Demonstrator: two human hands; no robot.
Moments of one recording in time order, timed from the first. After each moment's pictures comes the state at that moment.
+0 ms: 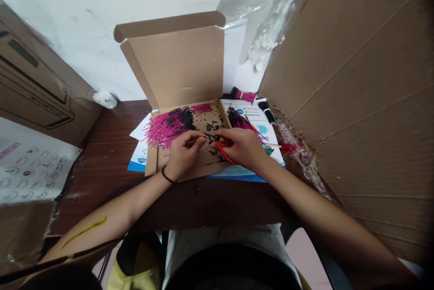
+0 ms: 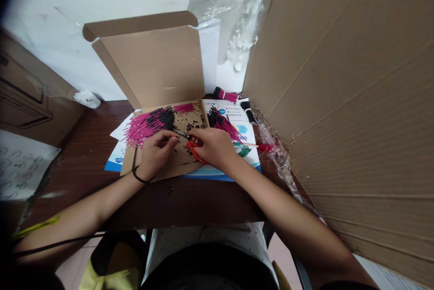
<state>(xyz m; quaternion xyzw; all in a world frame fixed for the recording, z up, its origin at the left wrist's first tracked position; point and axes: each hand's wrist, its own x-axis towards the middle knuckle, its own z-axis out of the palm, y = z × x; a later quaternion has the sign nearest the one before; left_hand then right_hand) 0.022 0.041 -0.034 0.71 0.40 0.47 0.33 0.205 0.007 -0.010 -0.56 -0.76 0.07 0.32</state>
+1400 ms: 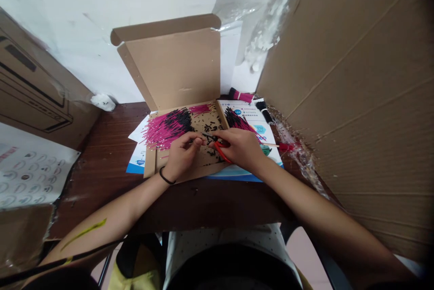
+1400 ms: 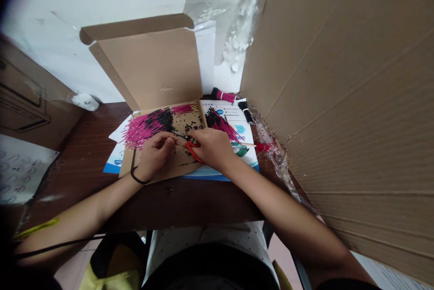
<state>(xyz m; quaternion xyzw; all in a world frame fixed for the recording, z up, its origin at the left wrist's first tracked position) 0.021 0.041 -0.033 0.70 0.37 0.47 0.41 0.205 0.007 -0.012 -0.55 -0.78 0.02 0.29</state>
